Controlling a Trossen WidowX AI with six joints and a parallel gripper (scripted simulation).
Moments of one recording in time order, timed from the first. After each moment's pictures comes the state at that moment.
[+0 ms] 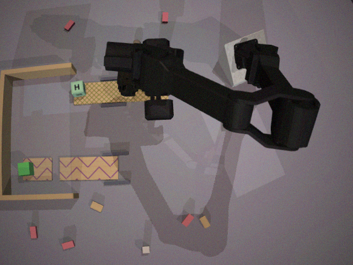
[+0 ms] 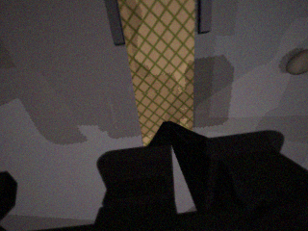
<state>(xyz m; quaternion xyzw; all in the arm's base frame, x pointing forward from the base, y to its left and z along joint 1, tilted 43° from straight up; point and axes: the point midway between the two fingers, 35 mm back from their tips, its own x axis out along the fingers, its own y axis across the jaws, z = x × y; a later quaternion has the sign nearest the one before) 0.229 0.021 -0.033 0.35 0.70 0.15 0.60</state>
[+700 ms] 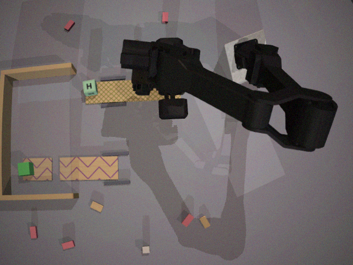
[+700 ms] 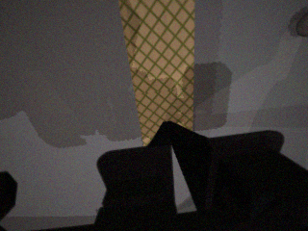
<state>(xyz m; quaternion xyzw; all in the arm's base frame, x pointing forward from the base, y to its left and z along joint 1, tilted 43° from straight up) 0.199 0.026 -0.026 0.35 0.70 0.15 0.60</state>
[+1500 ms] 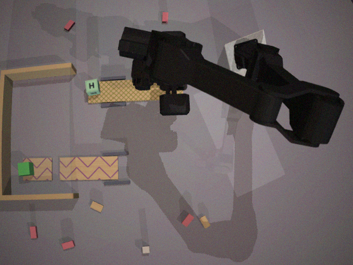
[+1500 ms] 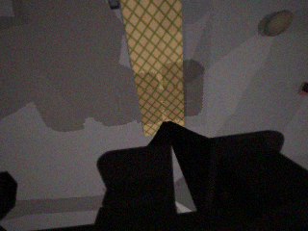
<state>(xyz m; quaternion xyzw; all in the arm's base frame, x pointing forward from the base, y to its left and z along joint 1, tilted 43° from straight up) 0.197 0.005 -0.003 0.35 0.71 0.15 0.59</state>
